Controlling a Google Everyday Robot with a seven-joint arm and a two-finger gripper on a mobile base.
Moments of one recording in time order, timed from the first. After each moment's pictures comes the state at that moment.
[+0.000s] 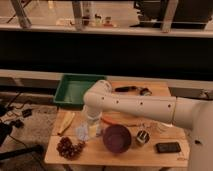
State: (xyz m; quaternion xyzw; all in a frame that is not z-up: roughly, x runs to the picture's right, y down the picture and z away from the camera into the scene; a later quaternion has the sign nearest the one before) arm -0.095 0.182 0.743 -0.32 -0.20 -0.15 0.91
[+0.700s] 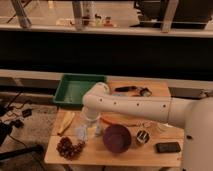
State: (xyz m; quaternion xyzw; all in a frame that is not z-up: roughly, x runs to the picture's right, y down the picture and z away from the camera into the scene) arm -0.109 0.205 0.769 -0.33 -0.20 -0.15 0.91
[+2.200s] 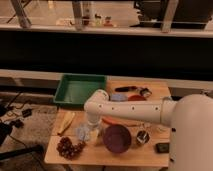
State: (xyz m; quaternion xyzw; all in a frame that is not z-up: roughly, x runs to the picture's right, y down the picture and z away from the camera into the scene) arm -0.092 0.234 0.816 -0.34 -0.18 -0.15 0.91
